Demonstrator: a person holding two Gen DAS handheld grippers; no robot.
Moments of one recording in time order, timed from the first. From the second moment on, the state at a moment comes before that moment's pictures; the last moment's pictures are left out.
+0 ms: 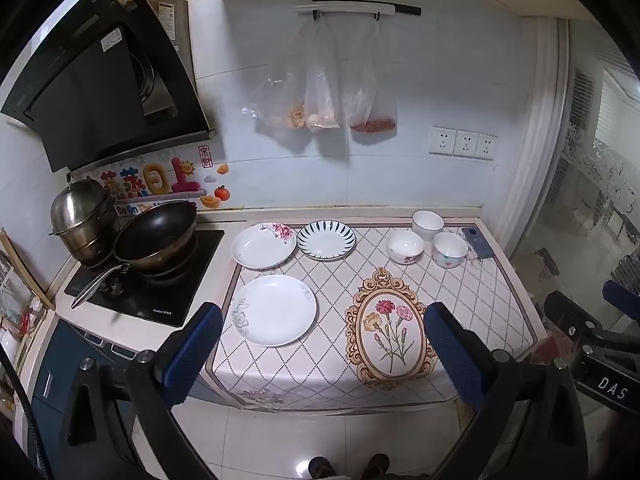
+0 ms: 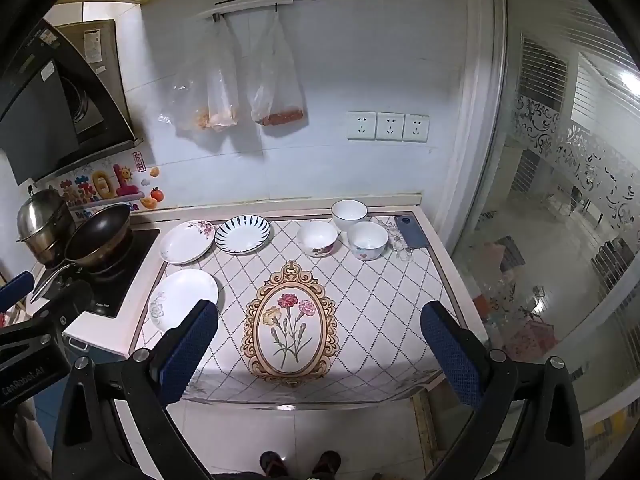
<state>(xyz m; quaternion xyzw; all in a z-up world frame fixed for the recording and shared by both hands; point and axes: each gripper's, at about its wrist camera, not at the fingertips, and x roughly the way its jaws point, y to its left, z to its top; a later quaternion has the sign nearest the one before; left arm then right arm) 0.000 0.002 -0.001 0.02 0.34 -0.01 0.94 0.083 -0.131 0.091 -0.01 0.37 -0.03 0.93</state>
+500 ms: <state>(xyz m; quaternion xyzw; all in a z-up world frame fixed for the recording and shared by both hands) 0.003 0.002 0.004 0.02 0.33 -0.01 0.94 0.084 -0.128 0.091 0.00 0.37 -0.02 0.93</state>
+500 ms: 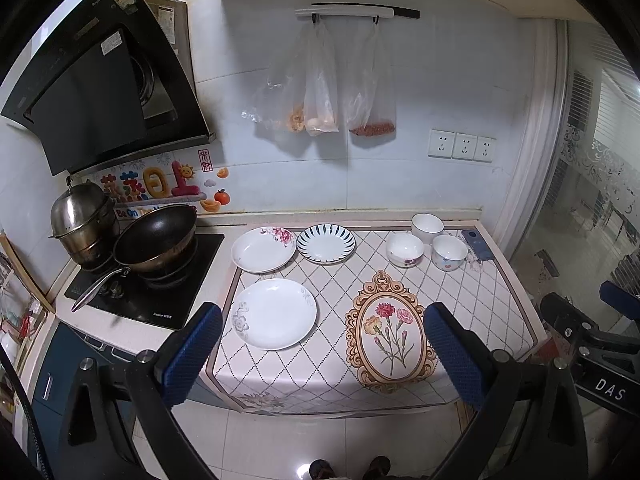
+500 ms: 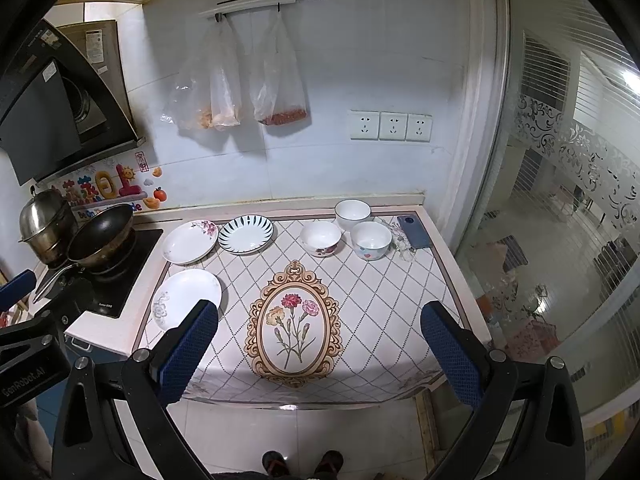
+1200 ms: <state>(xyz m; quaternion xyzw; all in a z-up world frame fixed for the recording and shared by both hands) 0.004 0.002 0.003 0.02 0.33 -0.01 0.94 0.093 -0.123 0.089 0.00 0.38 -0.02 0.93</state>
